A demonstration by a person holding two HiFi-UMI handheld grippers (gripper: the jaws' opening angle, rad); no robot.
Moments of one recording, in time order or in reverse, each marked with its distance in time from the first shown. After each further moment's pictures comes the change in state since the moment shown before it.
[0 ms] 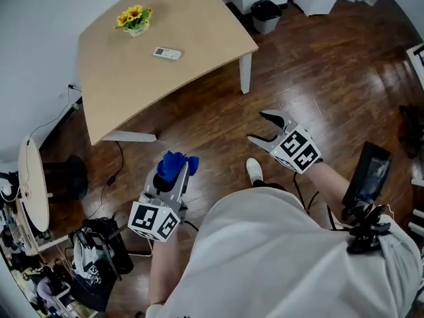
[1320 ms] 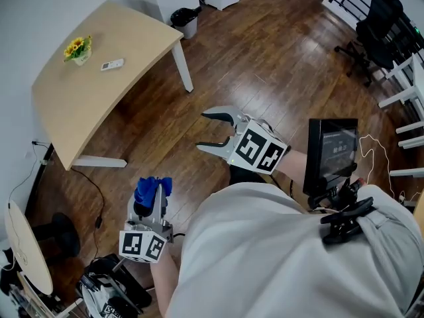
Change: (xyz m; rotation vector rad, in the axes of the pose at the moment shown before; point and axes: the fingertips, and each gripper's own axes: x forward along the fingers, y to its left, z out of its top) left arm -0.183 -0.049 -0.077 0.028 -0.070 -0.222; right arm -0.095 0.230 0.059 -0.129 -0.105 -0.175
